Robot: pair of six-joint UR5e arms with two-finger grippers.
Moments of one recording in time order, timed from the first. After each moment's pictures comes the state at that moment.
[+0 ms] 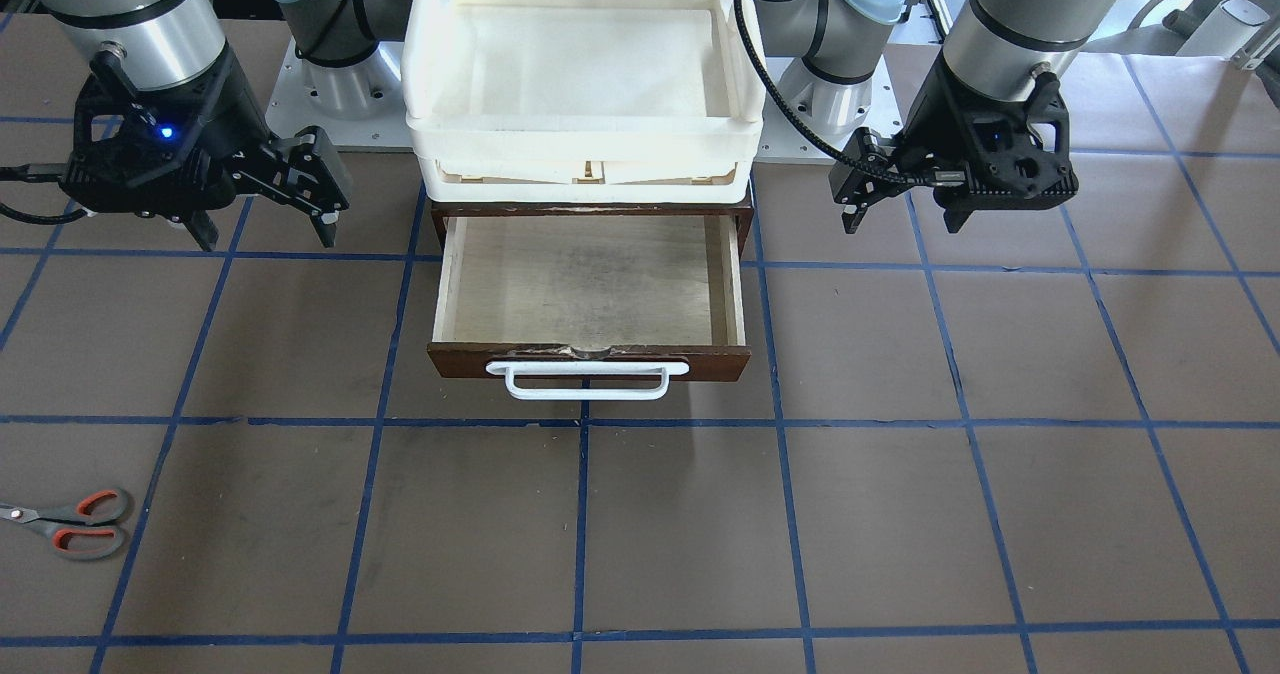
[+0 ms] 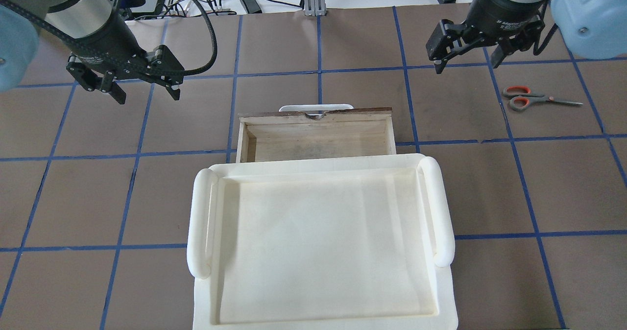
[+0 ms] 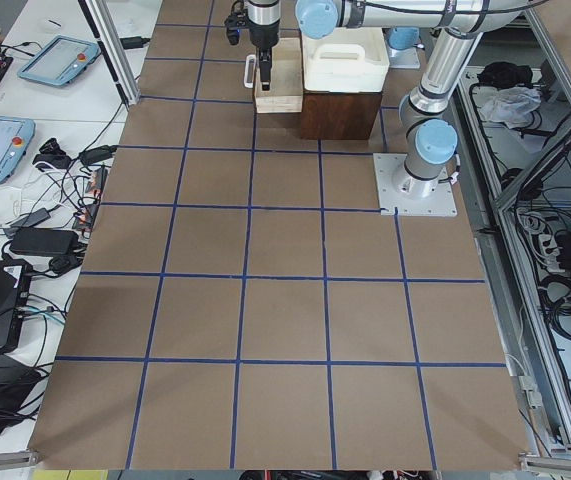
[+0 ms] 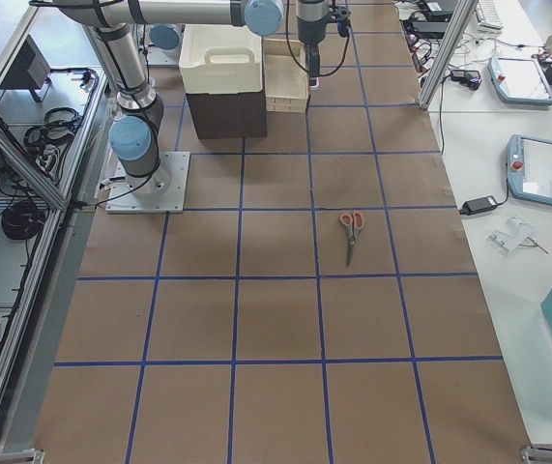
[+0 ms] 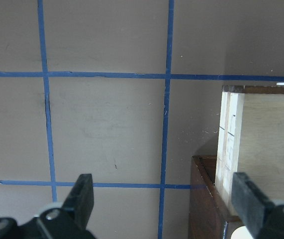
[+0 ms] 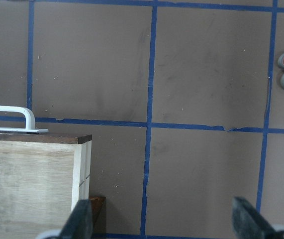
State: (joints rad) left arm -1.51 -1.57 -1.58 -1.57 1.58 0.02; right arm 1.55 -1.54 1.55 -1.66 -1.56 -0.10
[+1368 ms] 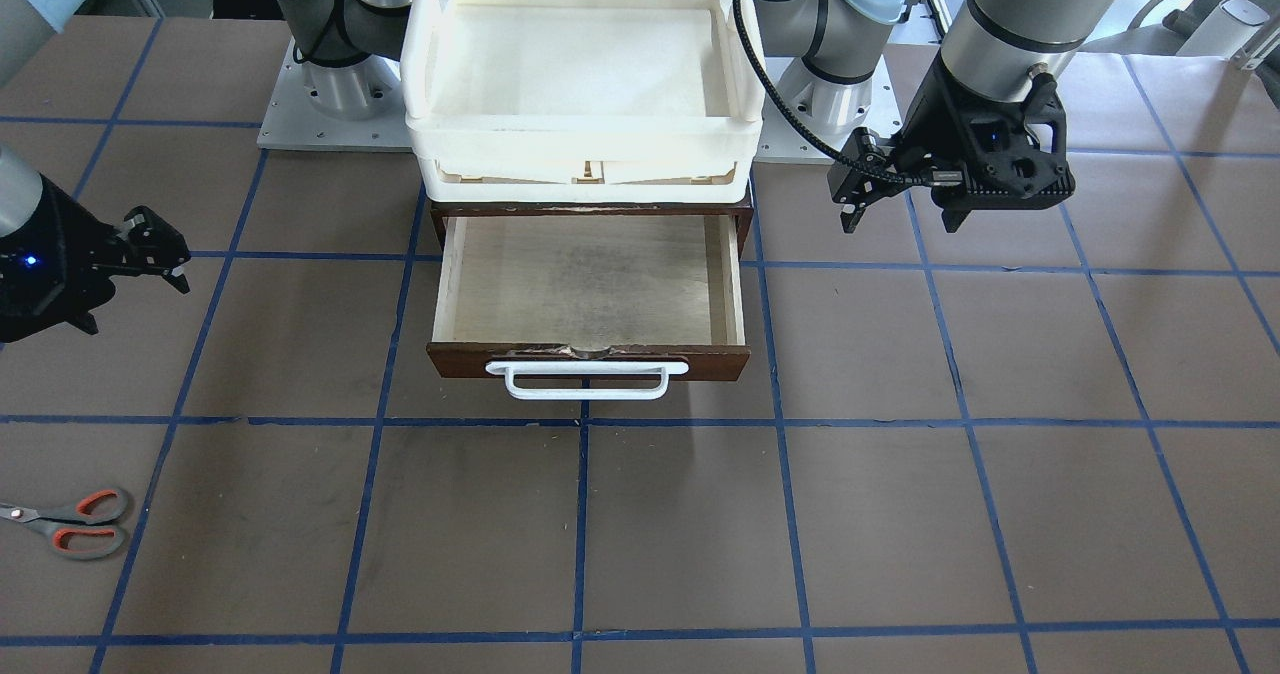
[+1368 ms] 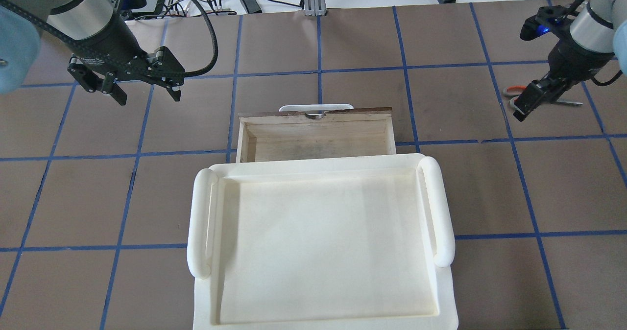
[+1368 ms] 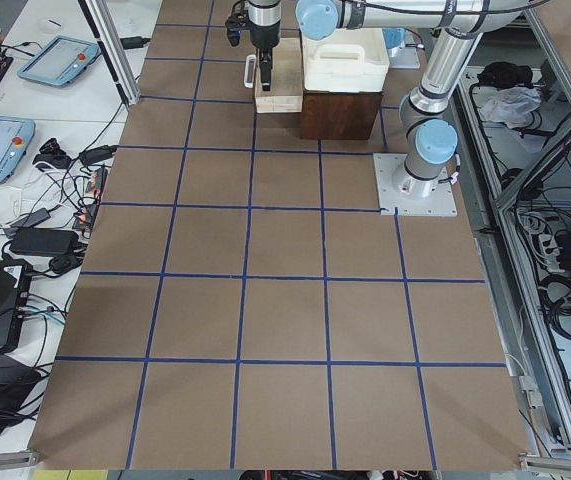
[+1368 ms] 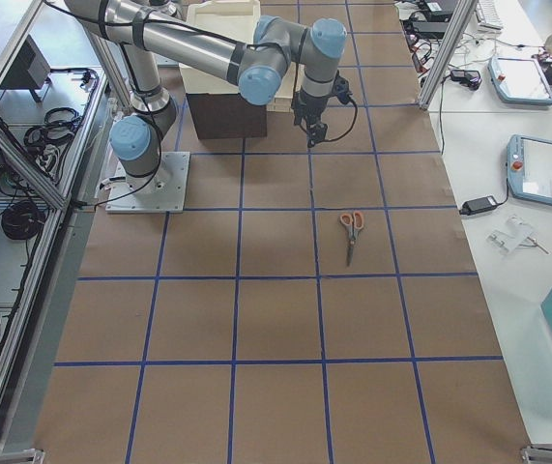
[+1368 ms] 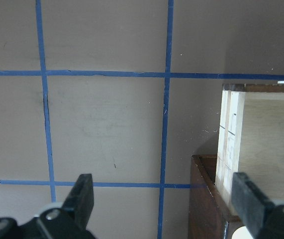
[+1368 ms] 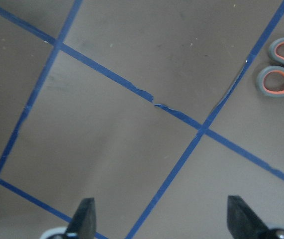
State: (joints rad) left arm -1.51 -1.57 -1.58 -1.57 1.58 0.02; right arm 1.19 -1.42 1.74 -1.81 -1.58 -0.94
